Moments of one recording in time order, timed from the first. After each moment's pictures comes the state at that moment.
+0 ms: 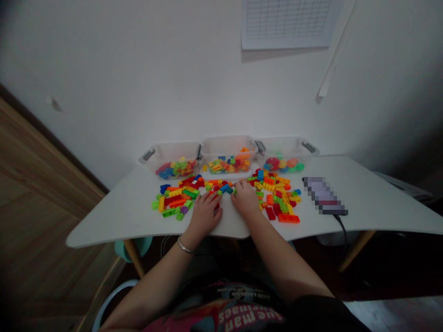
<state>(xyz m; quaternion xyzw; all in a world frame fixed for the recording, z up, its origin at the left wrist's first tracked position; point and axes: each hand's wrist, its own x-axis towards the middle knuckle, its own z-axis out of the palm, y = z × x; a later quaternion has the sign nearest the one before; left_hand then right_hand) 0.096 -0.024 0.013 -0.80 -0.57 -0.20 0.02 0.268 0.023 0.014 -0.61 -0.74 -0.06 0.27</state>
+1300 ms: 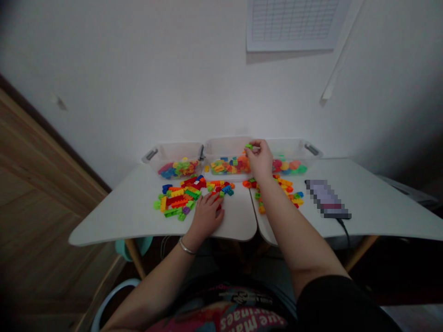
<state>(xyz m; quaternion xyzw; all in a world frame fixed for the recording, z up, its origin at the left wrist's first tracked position) 0.093 -0.025 0.014 -0.80 -0.57 -0.21 0.01 0.300 0.101 0.109 -0.48 -0.56 0.11 0.66</state>
